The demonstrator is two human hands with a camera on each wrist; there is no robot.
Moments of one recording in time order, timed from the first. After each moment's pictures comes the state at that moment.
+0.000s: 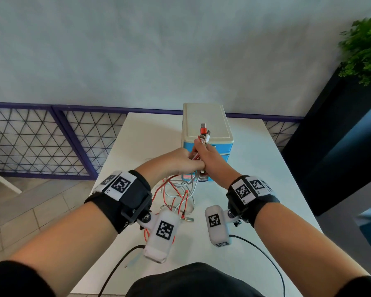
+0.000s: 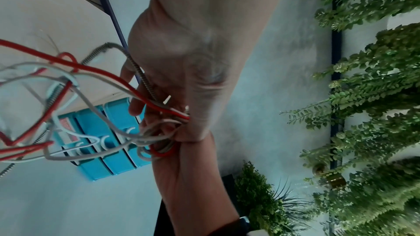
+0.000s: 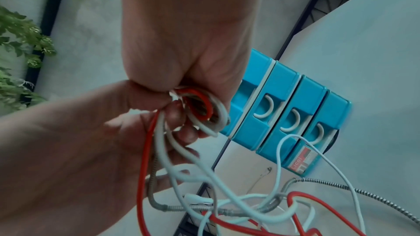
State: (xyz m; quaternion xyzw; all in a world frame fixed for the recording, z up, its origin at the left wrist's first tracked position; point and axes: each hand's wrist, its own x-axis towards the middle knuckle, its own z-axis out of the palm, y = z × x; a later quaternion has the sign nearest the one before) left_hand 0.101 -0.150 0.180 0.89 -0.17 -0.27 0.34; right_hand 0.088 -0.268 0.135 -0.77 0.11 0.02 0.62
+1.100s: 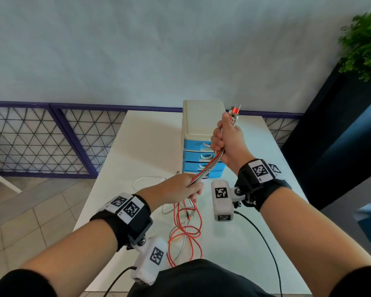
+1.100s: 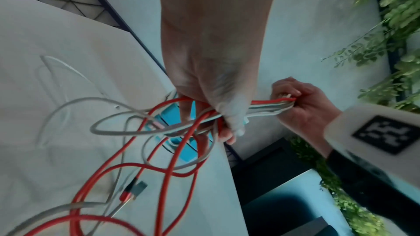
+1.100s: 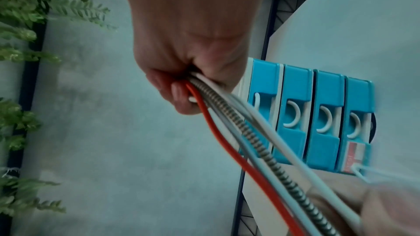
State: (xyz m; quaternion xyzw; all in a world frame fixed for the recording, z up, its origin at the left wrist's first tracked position) left_hand 0.087 -0.134 0.102 0.82 -0.35 -0.26 0.37; right_hand 0.098 -0.289 0.177 -0.49 0.17 -0.11 0.85
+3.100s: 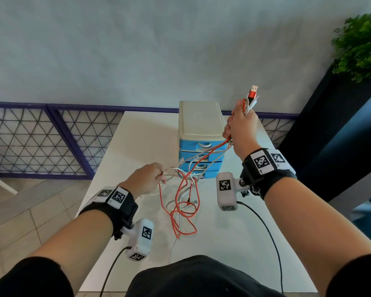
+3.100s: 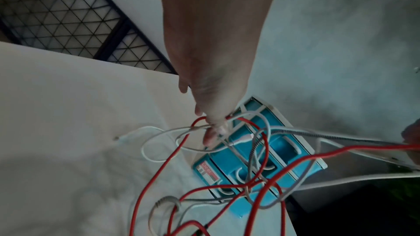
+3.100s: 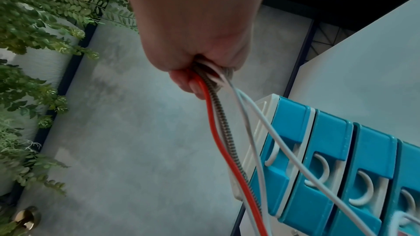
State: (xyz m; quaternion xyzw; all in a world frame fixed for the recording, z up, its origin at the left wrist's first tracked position) left_hand 0.137 -0.080 0.072 0.93 -0.26 -0.14 0.22; right_hand 0.106 -0.322 0.201 -0.62 0.21 -0.25 0.72
